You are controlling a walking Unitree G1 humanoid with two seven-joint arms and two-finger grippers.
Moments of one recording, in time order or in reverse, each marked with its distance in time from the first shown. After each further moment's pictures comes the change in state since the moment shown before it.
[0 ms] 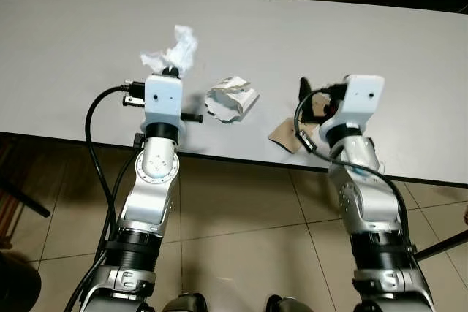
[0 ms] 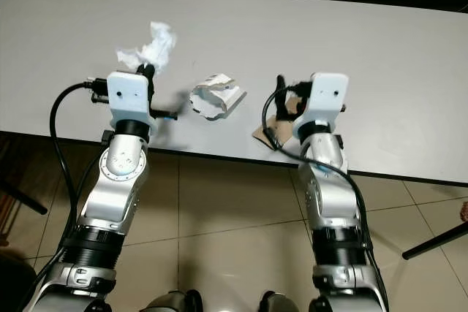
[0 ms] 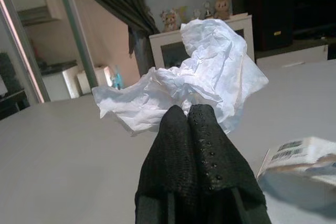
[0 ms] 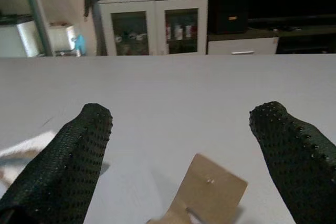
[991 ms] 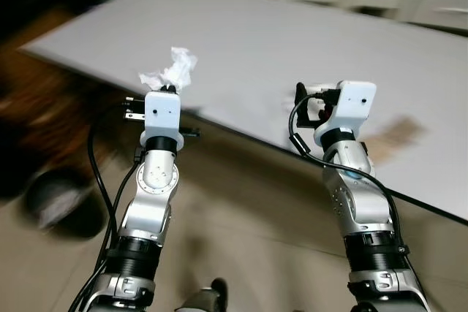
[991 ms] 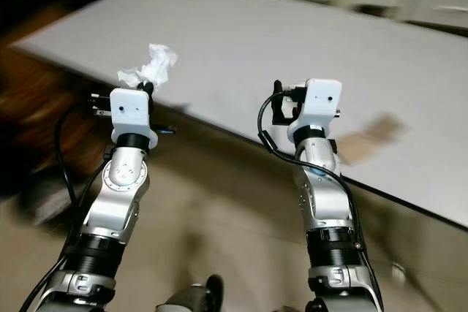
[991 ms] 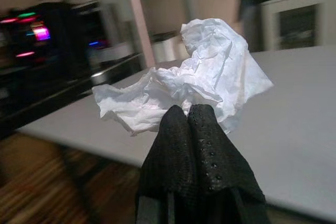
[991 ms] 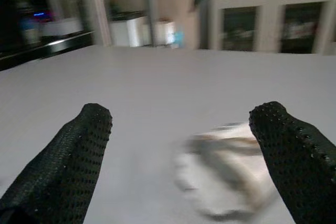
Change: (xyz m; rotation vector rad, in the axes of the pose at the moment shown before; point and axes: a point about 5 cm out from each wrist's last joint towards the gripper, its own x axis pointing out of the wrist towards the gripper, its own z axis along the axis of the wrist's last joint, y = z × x) left arm -0.011 0.000 -0.020 -0.001 0.067 0.014; right arm -0.003 0.008 -0.013 -0.001 0.025 0.008
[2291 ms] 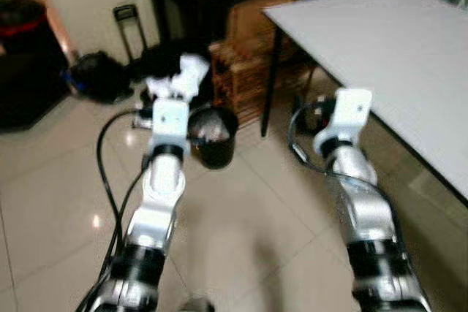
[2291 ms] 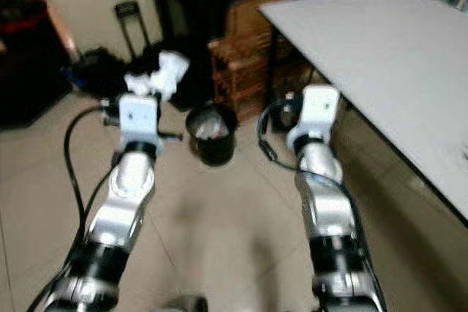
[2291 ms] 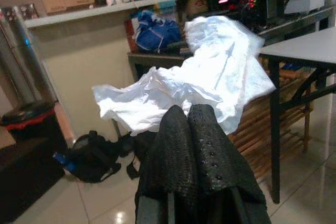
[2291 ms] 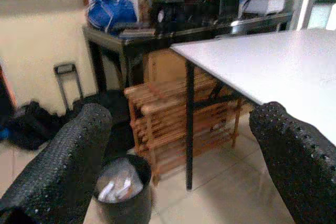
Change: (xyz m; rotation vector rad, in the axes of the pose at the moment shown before) left arm -0.007 -0.010 -0.005 -0.008 0.029 -0.034; right arm -0.007 -0.002 -0.010 -0.014 0.045 0.022
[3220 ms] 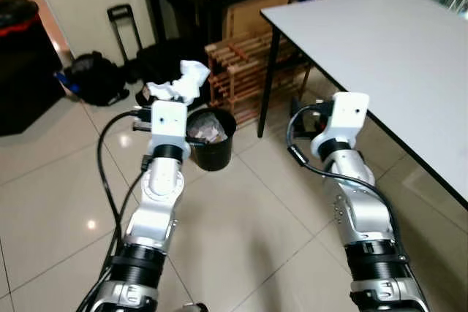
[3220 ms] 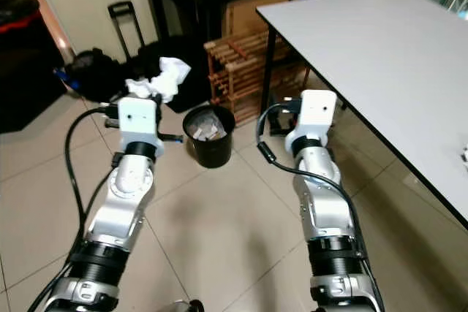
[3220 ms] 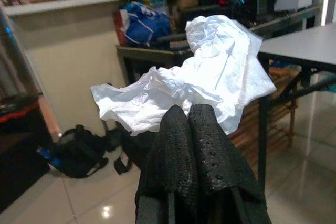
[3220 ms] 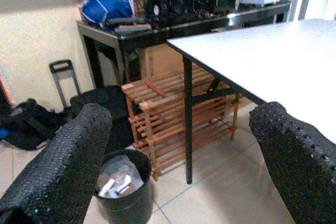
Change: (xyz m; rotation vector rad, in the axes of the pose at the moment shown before) left arm -0.001 -0.002 -0.003 -0.036 0.029 -0.015; right arm -0.002 0.001 -0.003 0.010 0.017 0.009
